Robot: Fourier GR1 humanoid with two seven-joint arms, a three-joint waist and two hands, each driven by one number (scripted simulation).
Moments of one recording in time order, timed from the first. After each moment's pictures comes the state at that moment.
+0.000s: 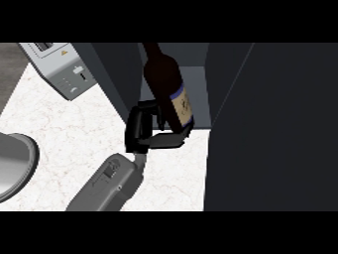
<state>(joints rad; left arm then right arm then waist) -0.47 0.00 -0.44 -1.10 0.46 0.48 -0.42 0.10 -0.05 -0.05 -2.30 -0.21 0.28 0.32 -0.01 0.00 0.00</state>
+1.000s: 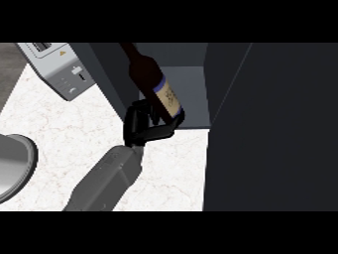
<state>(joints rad) -0.60 0.00 -0.42 -0.72 0.76 0.33 -0.65 0.11 -0.06 -0.08 -2.31 -0.25 0.29 0.34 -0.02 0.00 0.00</state>
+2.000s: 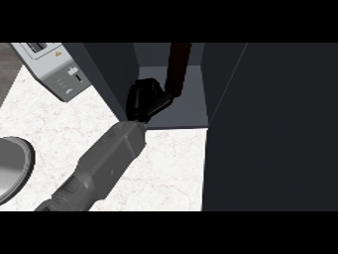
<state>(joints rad) -0.88 0.00 -0.44 -0.40 0.97 0.22 -0.69 0.07 -0.05 -0.07 -2.25 -0.24 0.30 0.31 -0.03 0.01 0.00</state>
